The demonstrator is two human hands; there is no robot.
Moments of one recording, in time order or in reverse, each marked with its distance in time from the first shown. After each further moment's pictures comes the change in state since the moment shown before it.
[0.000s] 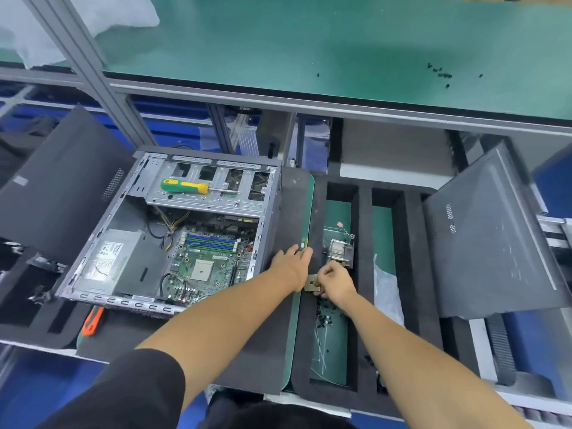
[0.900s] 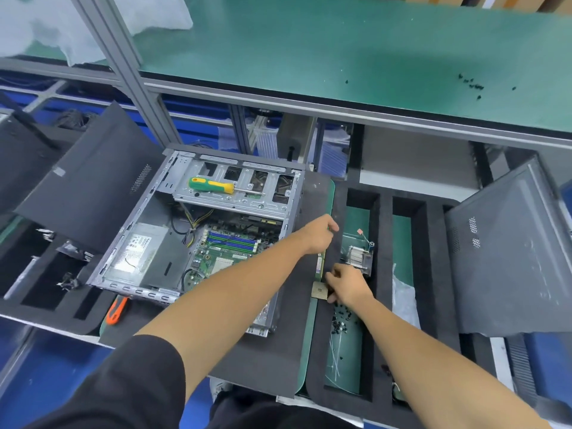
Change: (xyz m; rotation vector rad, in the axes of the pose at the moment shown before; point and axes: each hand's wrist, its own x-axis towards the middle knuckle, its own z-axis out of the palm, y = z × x) left_hand -0.005 -0.026 -0.076 -1.013 0.163 0.050; right_hand 0.006 -0.014 0.008 -0.387 -0.075 -0.168
